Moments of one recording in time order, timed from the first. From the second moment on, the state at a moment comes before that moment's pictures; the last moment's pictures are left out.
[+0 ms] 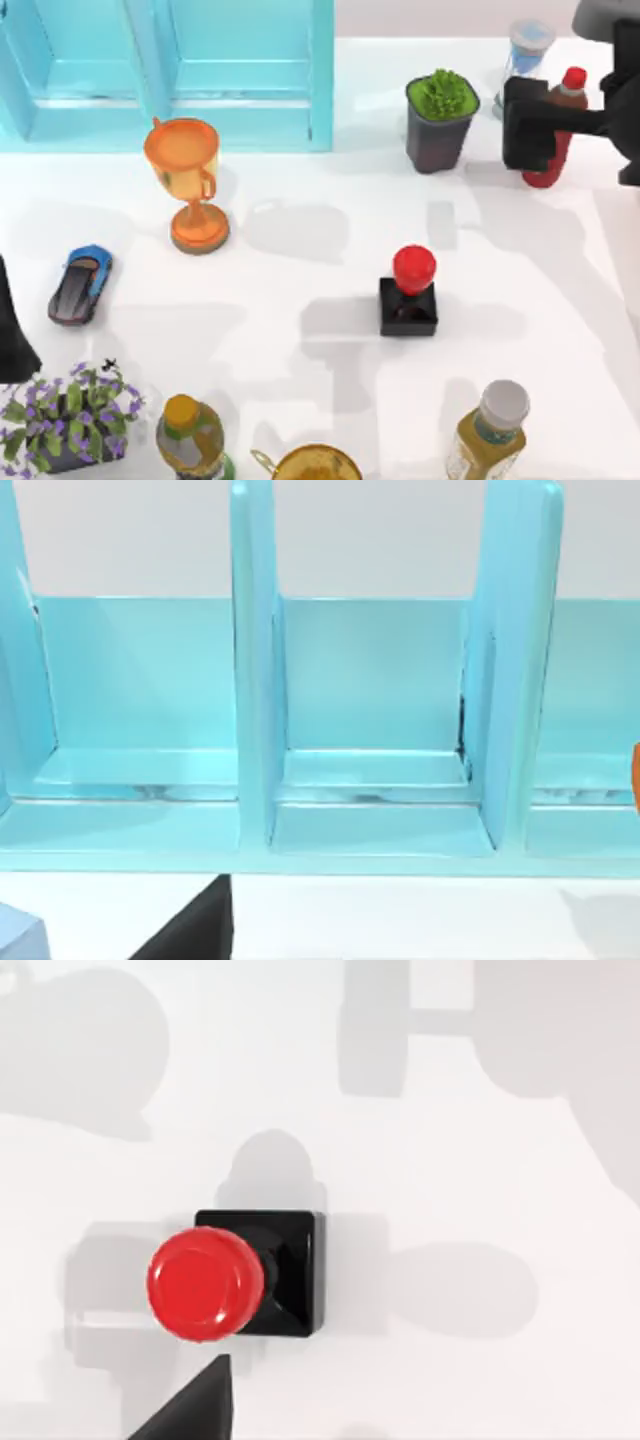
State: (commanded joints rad) left arm 0.00 0.00 0.00 0.00 0.00 0.00; right arm 0.42 1.48 1.37 -0.99 0.00 0.46
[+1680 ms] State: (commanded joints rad) left arm 0.00 0.00 0.00 0.00 0.00 0.00; right arm 0.63 2.17 1.75 -1.15 0.00 0.65
